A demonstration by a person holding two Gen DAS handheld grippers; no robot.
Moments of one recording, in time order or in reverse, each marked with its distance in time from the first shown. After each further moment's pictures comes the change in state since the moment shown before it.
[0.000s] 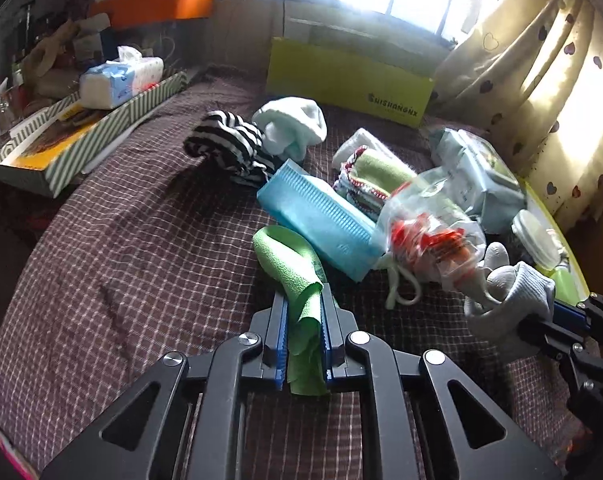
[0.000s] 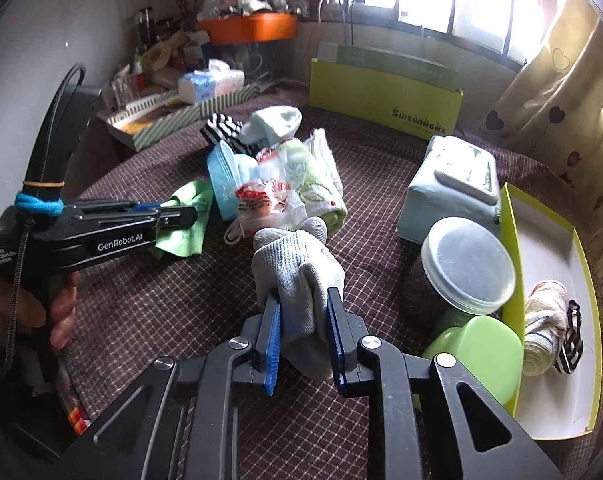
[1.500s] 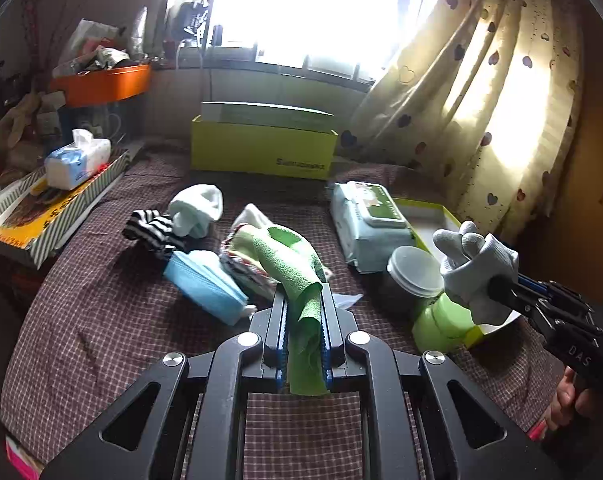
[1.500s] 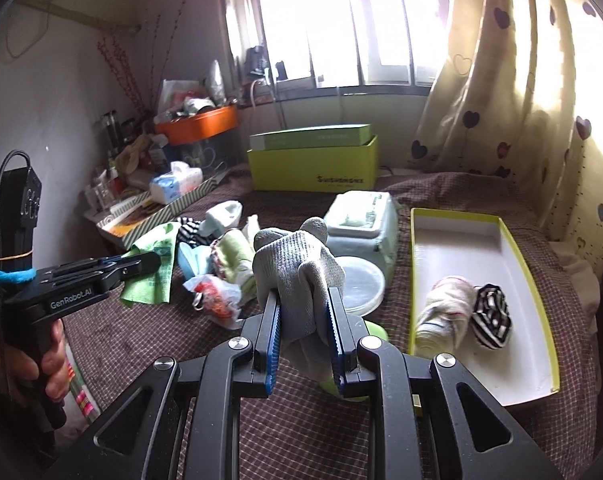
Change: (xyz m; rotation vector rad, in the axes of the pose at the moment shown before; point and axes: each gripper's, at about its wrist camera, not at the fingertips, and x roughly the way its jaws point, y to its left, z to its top) left arm -0.069 -0.078 0.015 0.121 -0.155 -0.143; right arm -0.089 -0.063 -0.018 0.218 -0.247 -0.056
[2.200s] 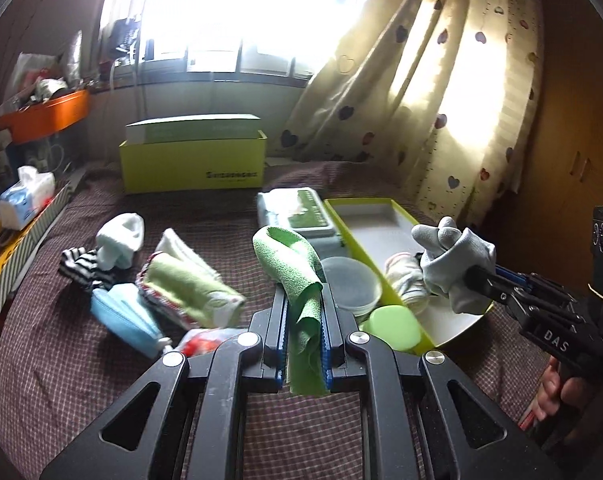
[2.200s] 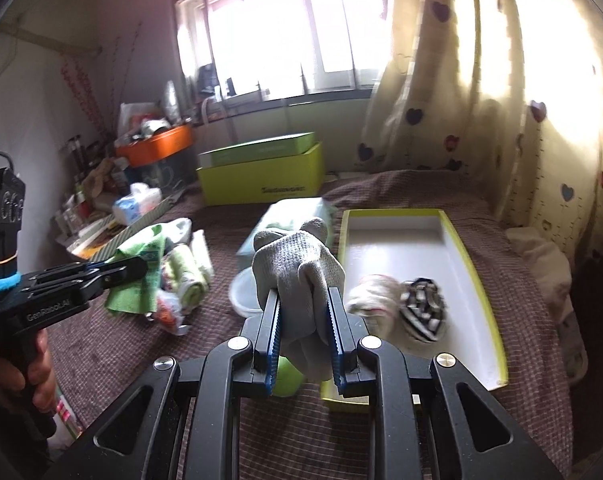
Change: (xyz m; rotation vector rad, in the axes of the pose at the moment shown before) left arm 0.019 -0.067 0.019 0.117 0.008 -0.115; right arm -0.025 -0.060 -0.005 0.097 -0.041 -0.125
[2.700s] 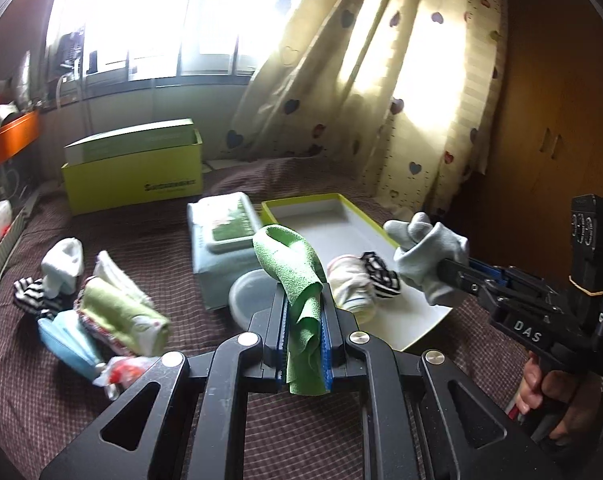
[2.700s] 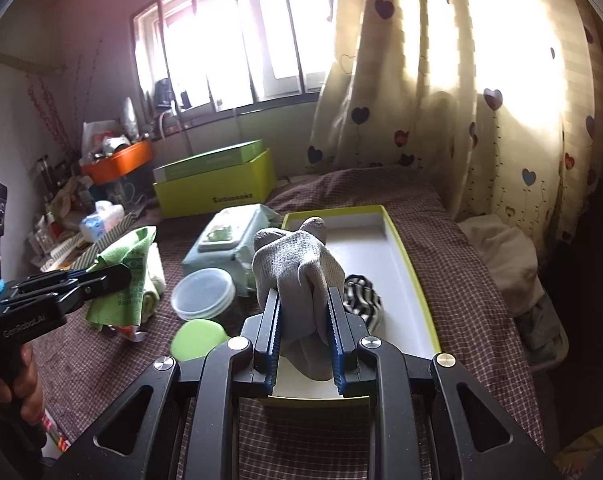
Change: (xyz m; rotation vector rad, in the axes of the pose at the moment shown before) left arm 0.023 -0.054 0.014 0.089 0.027 -0.111; right arm -0.013 -0.044 -0.004 0.067 -0.010 -0.095
